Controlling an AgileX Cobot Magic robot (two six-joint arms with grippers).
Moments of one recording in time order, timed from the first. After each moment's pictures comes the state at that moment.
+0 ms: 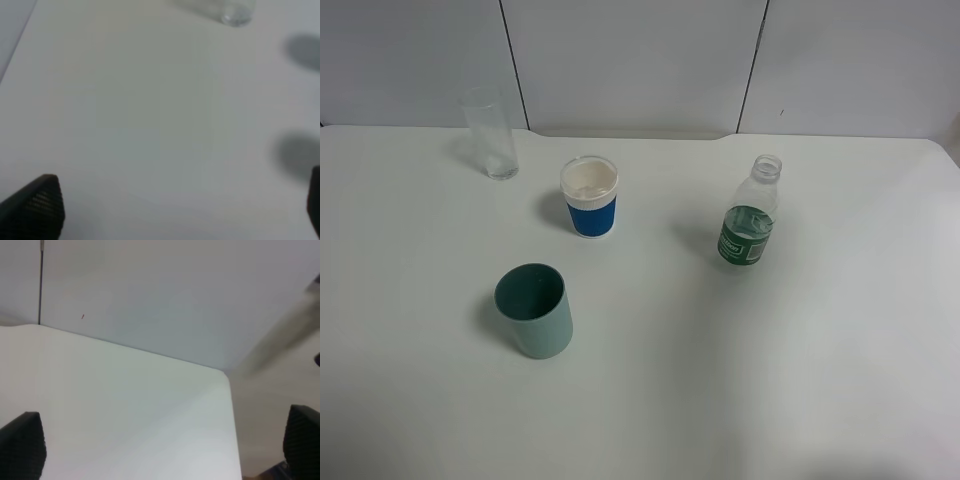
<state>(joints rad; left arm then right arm) 0.06 -0.01 -0.51 0.02 1.05 0.01 -0.03 0.75 -0.85 -0.09 0.55 -0.15</state>
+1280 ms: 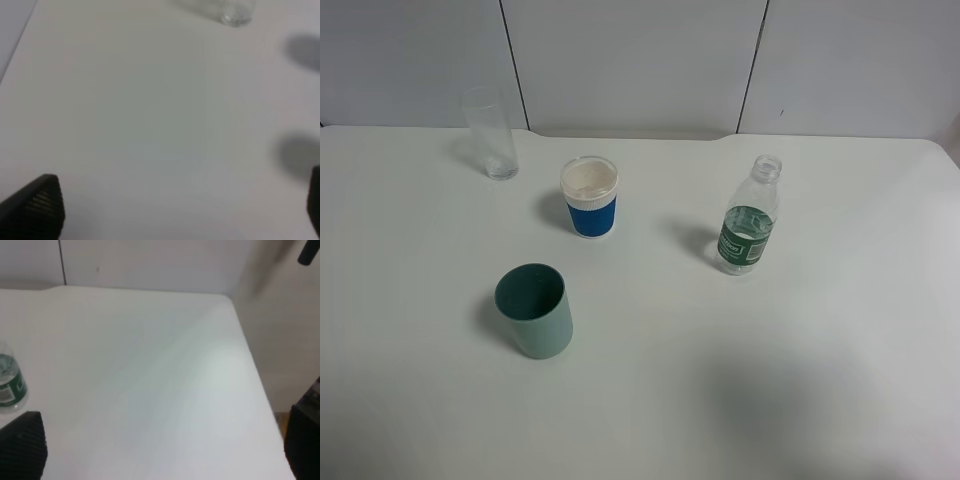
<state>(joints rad) 0.06 -0.01 -0.51 0.02 1.05 0.01 -0.02 0.12 -0.79 -0.03 1.14 -0.02</state>
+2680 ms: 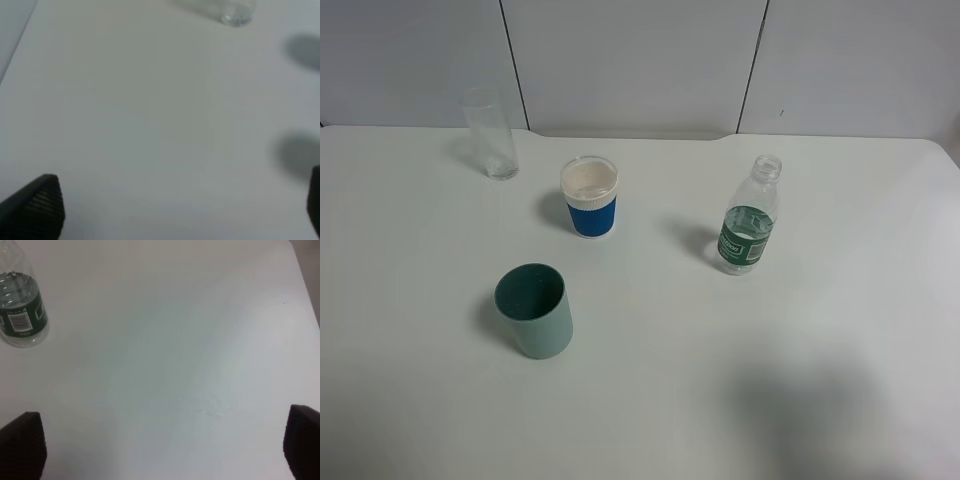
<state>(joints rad) 0.06 -0.01 -0.51 0.02 1.05 0.01 -0.02 0.00 -0.49 0.05 1.06 -0.10</state>
